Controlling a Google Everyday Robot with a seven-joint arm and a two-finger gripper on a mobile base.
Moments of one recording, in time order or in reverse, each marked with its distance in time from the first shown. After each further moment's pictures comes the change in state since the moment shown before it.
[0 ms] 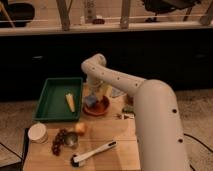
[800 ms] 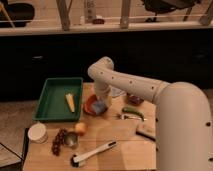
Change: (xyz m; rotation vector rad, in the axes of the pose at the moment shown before) arm 0.010 0.077 -0.029 -0.062 0.059 0.036
